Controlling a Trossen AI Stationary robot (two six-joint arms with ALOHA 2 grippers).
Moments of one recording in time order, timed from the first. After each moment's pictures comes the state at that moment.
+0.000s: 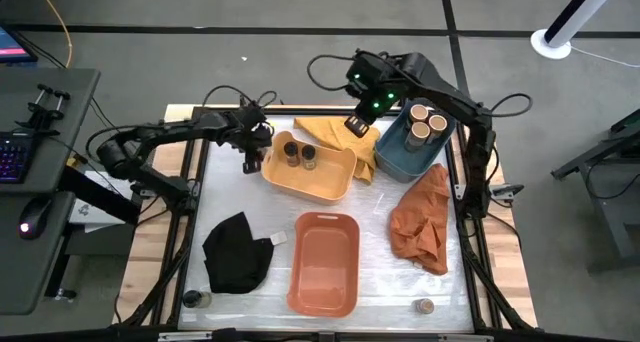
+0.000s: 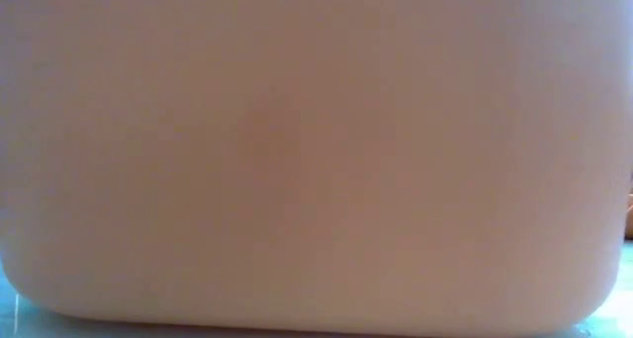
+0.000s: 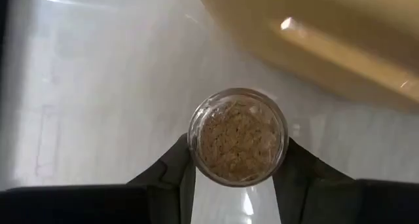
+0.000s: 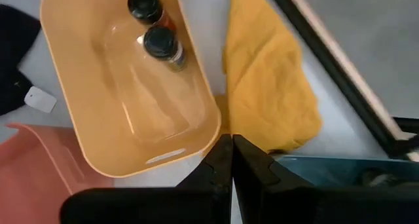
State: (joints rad) left arm 0.69 1.45 0.81 -0.57 0.06 0.55; right arm -0.42 1.94 2.34 -1.57 0.01 0.20
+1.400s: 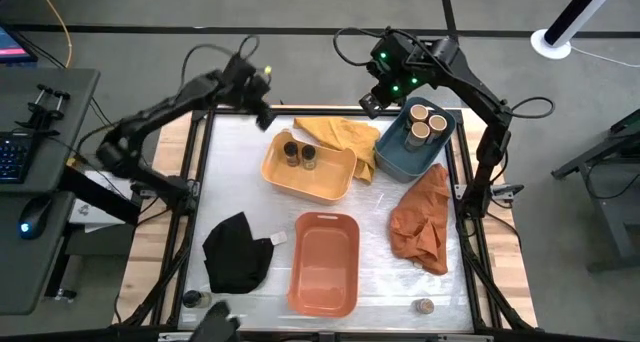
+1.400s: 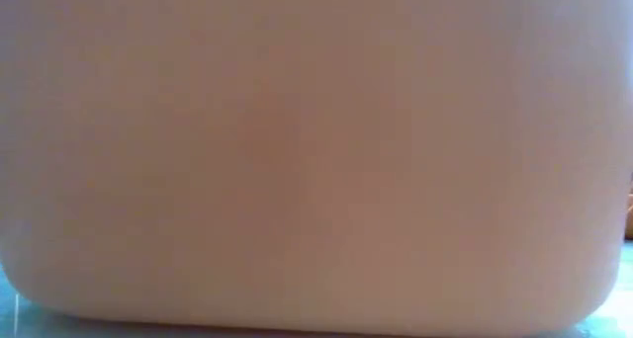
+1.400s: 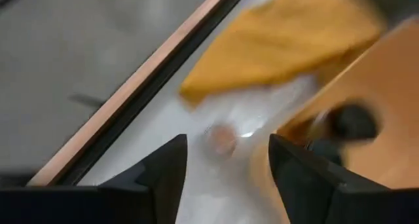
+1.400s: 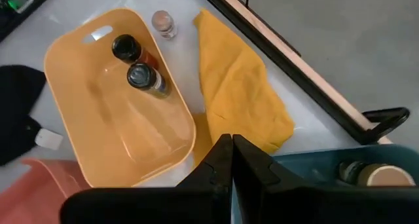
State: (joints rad) left arm 0.82 1.45 1.22 -0.70 0.20 0.11; right arm -0.52 1.84 2.34 -1.56 0.00 0.26
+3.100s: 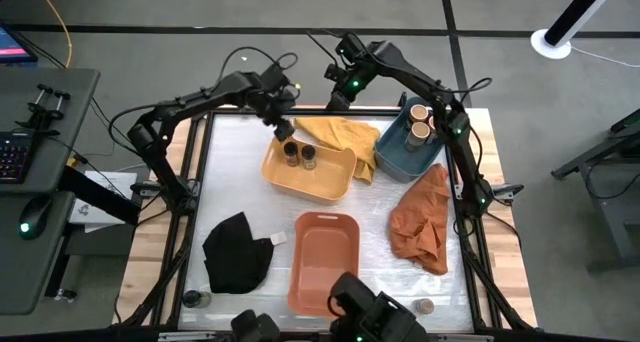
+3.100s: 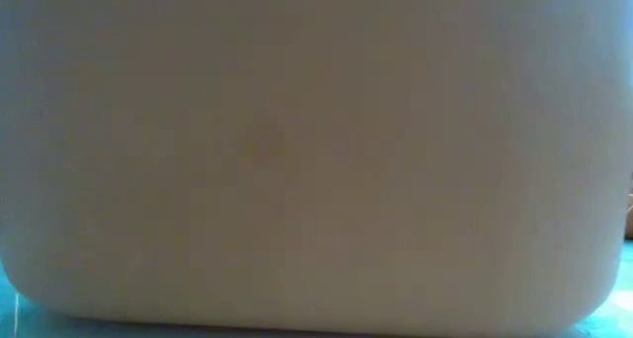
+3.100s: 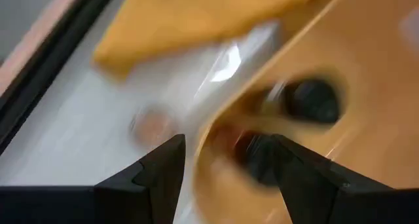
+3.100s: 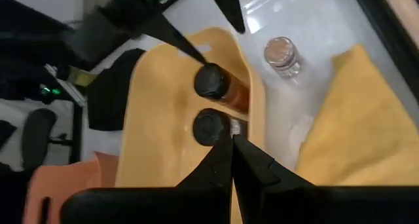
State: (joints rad) left arm 0.70 1.73 1.45 -0.93 0.24 0.08; right arm -0.70 2.25 2.34 -1.22 -0.76 -0.14
